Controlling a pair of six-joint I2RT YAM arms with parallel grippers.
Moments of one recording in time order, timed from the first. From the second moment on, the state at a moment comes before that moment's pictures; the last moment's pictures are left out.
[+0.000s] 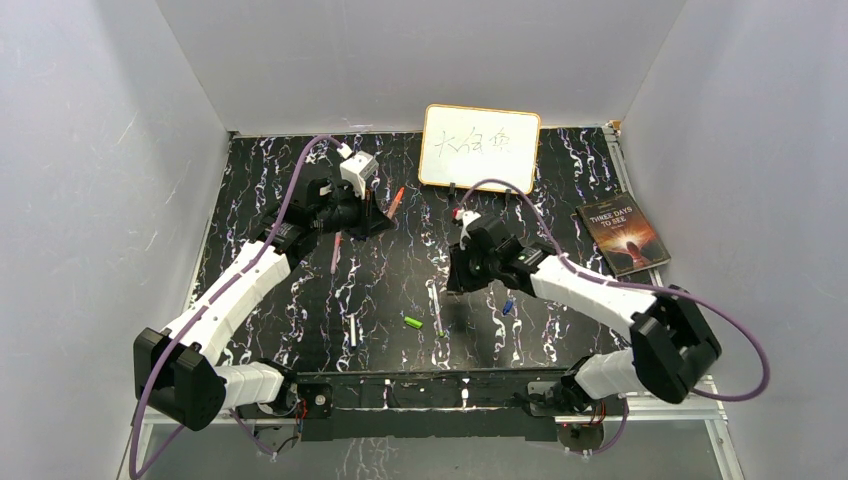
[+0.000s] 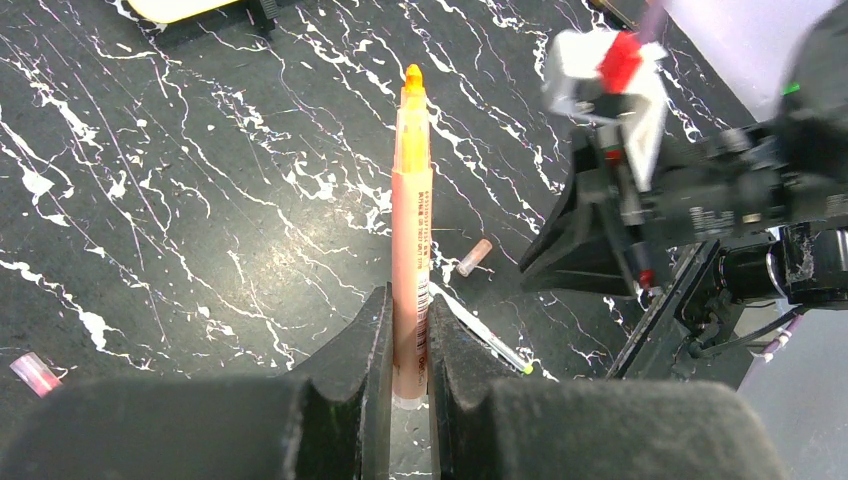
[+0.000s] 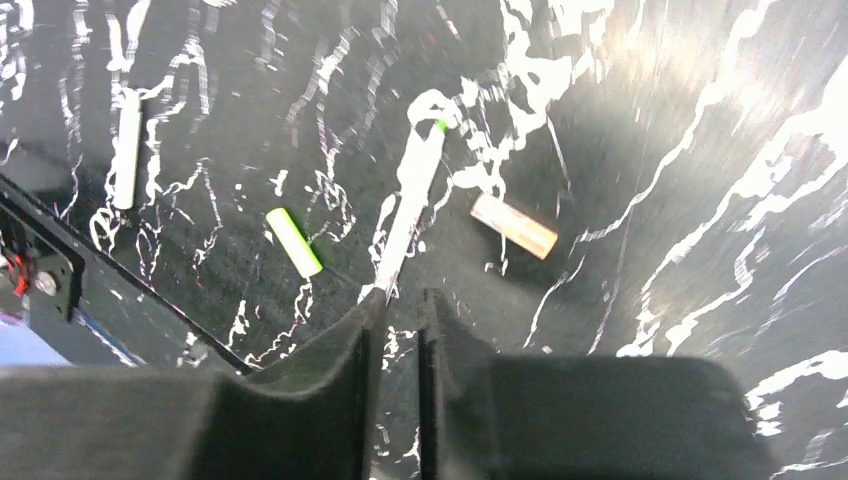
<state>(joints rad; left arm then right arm) -0.43 1.24 1.05 -0.32 0.49 -0.12 0.68 1.39 0.82 -0.33 -0.18 0.43</state>
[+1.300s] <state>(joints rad) -0.43 1.23 1.05 -0.32 0.51 -0.11 0.56 1.75 0.94 -0.02 -0.13 -0.17</state>
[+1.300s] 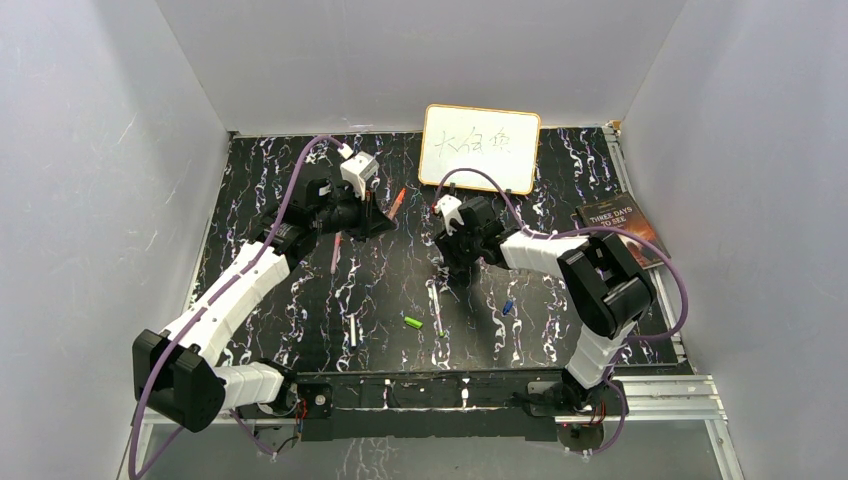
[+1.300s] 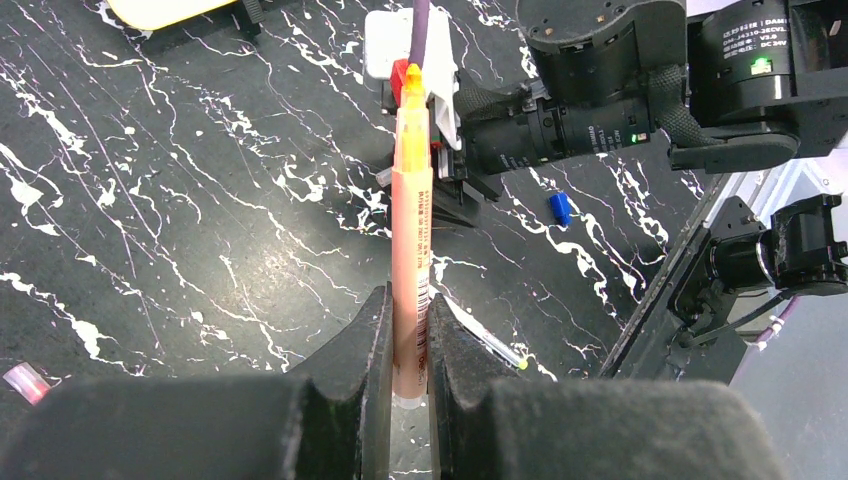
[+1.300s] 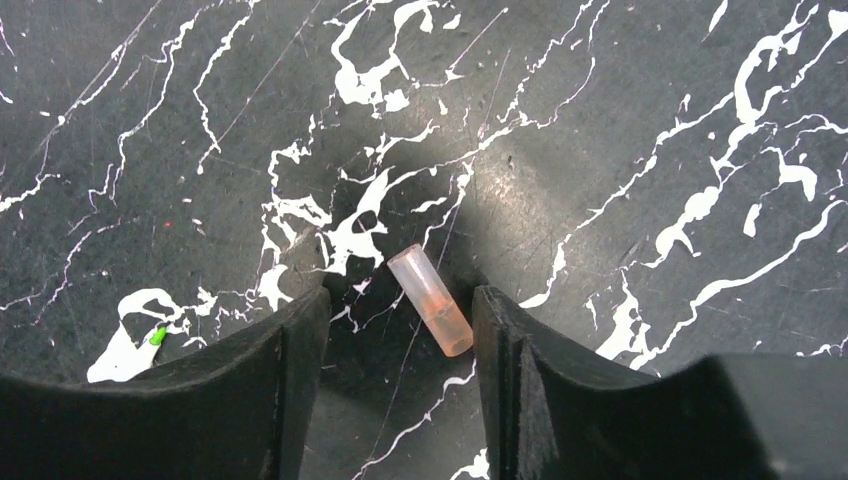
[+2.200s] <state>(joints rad) -0.43 1.22 1.01 -0.21 0.55 -0.19 0.57 1.69 0.95 -0.05 -0.08 0.07</state>
